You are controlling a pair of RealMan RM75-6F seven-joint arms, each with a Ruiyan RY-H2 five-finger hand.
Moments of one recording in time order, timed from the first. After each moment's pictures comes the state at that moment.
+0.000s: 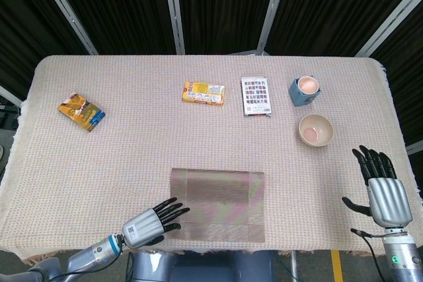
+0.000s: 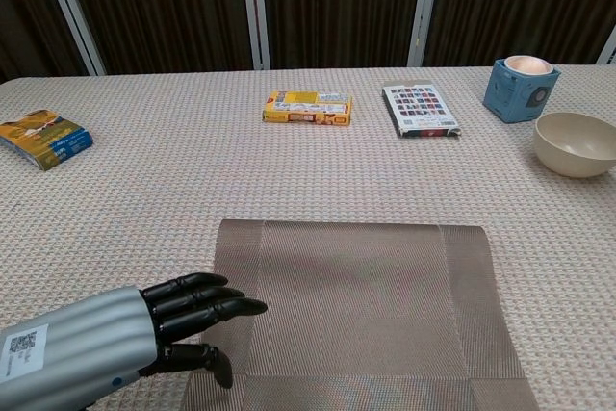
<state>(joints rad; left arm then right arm) -0.44 -1.76 0.22 -1.03 2.09 1.32 -0.10 0.11 -1.08 0.07 -1.77 -1.47 1.46 -0.11</state>
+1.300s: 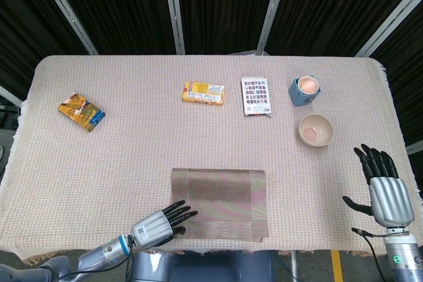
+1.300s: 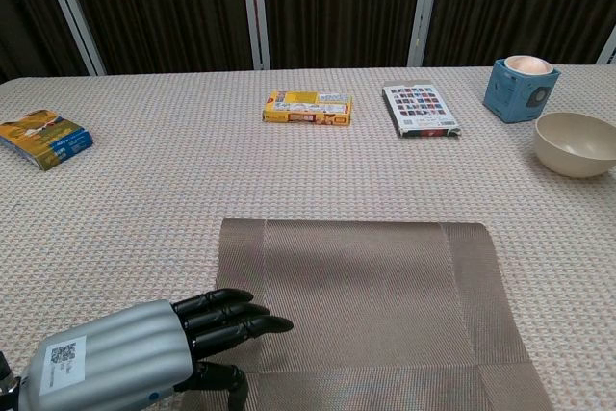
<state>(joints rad) -0.49 -1.80 0.25 -1.05 2.03 1.26 -0.05 0.11 -1.07 0.08 -1.77 -1.48 1.47 -0.09</state>
